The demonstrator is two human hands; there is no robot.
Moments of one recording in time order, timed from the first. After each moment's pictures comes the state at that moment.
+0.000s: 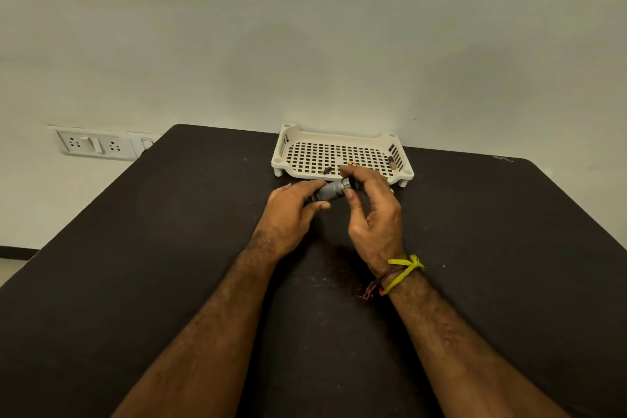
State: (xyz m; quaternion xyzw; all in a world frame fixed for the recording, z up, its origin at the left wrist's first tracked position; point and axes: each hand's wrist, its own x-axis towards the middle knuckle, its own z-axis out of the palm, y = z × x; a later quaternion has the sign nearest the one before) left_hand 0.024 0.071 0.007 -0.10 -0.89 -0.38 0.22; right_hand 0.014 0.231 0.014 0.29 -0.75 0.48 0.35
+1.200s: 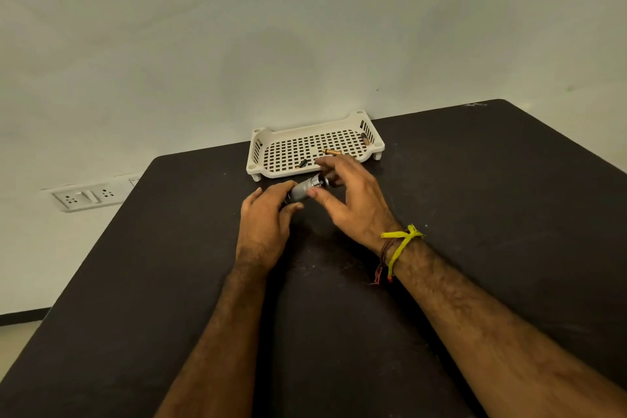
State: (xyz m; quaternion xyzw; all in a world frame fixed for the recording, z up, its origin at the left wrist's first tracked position) left_hand 0.044 0.077 0.005 -0.07 -0.92 -0.29 0.25; right_hand 0.028 0.252 0.025 0.25 -0.81 0.48 0.24
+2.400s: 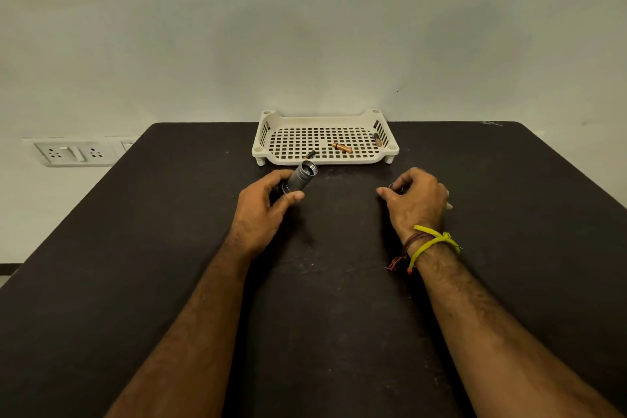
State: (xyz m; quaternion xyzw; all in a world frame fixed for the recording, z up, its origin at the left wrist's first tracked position) left_hand 0.039 0.062 0.002 -0.06 -0.86 -0.47 0.18; right_hand -0.009 0.298 -0.002 -0.12 -0.89 0.39 0.22
